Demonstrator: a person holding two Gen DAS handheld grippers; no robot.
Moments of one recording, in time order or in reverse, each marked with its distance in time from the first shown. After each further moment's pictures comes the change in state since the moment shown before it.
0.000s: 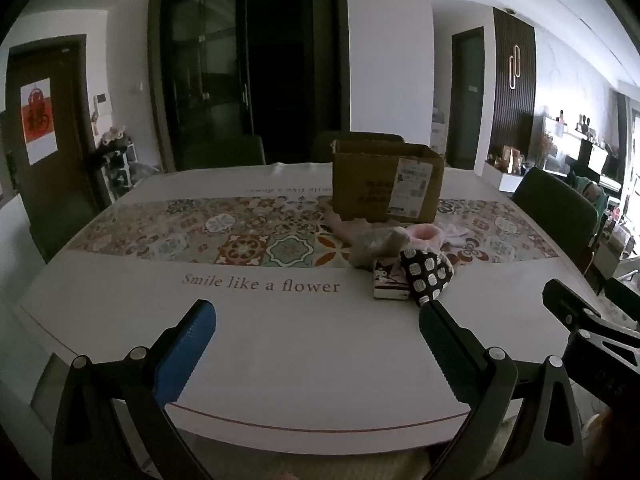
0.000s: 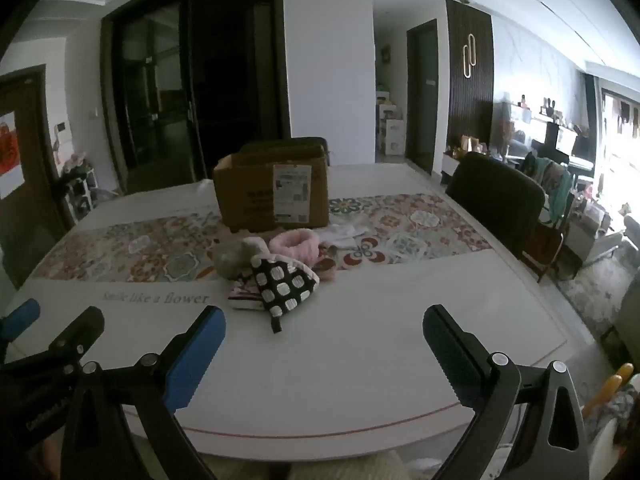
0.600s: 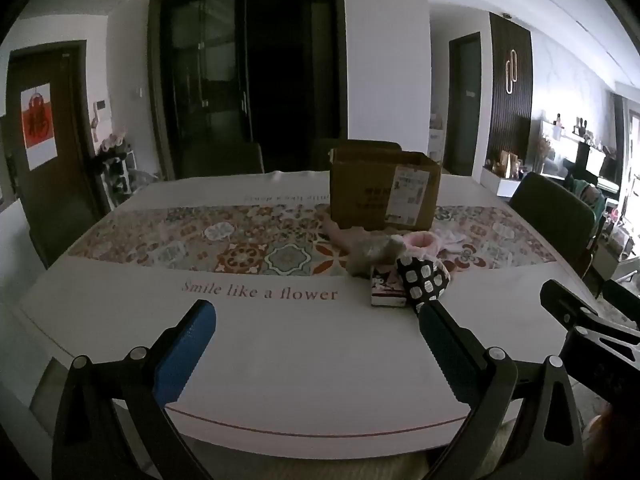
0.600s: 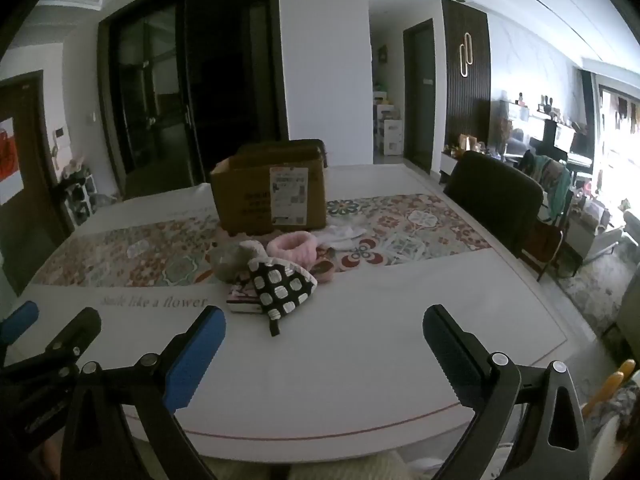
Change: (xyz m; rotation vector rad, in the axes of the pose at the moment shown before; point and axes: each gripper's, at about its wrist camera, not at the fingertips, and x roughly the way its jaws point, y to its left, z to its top) left arm -0.005 -0.003 0.003 0.008 -0.022 0.000; right arm 0.000 -0.005 0.001 0.003 0.000 0.000
